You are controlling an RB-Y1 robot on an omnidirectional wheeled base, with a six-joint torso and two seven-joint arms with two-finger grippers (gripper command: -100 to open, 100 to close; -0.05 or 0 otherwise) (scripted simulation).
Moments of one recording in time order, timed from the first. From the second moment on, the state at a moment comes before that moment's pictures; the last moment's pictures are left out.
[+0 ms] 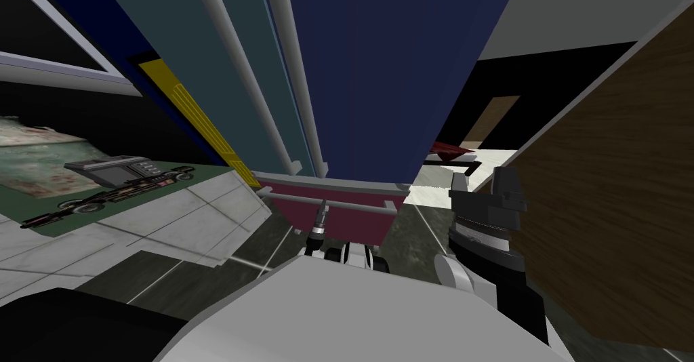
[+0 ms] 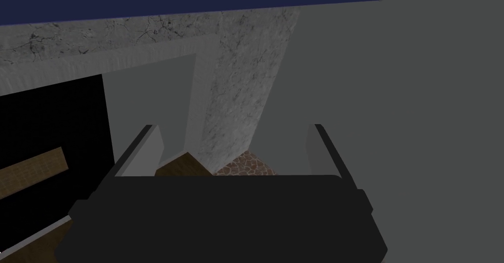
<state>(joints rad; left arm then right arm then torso) 0.19 0.01 -0.02 -1.11 -0.09 -1.07 -0.01 0.51 0.02 -0.07 -2.39 0.00 -0.55 0.07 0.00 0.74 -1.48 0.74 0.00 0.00</state>
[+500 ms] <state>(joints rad) 0.22 0.01 -0.02 -1.14 -0.09 -1.10 0.00 0.51 0.02 -0.07 -2.39 0.00 -0.55 0.07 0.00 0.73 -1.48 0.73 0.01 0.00</state>
